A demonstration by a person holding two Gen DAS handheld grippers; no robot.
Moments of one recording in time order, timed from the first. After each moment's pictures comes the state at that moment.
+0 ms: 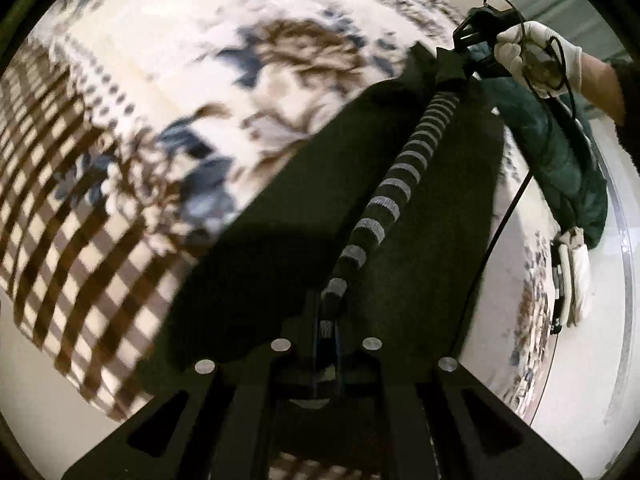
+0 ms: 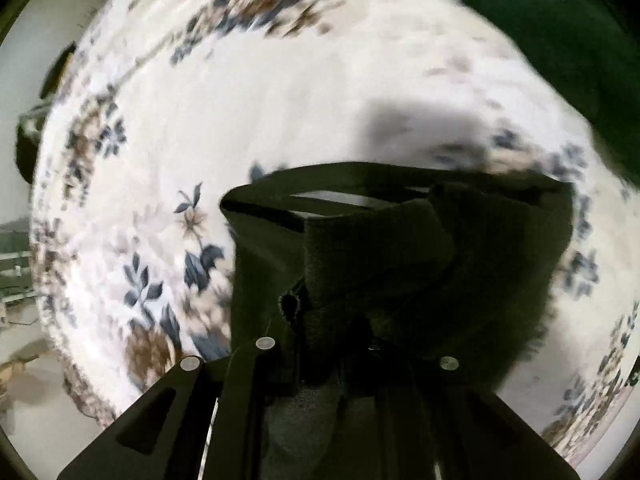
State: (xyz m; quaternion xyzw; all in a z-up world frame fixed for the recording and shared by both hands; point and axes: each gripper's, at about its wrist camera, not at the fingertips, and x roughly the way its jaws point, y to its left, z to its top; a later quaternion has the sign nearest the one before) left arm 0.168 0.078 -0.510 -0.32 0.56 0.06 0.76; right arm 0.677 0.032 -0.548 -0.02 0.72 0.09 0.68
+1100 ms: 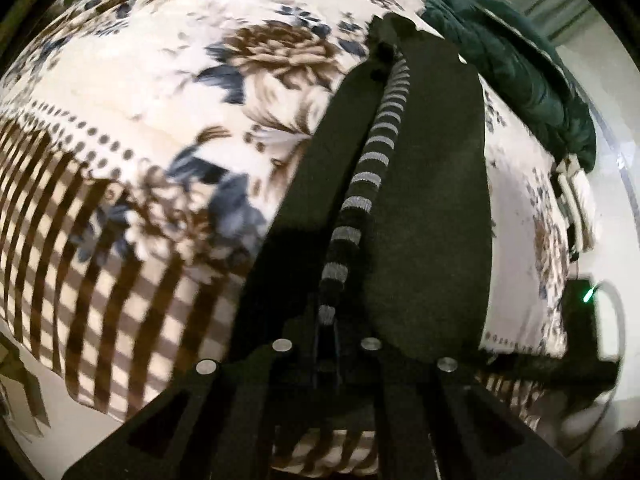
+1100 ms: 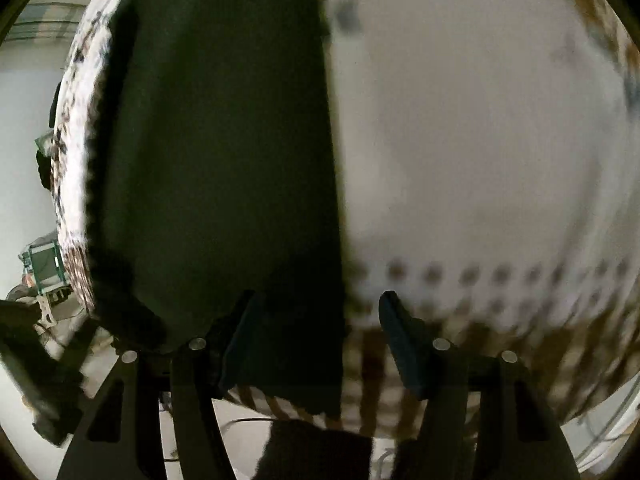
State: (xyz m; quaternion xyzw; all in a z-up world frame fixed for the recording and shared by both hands) left arm 0.155 0.099 -0.492 -0.22 0.58 -0.01 0.78; right arm 0.193 -0.156 -0.608 0.18 0.76 0.07 0.63
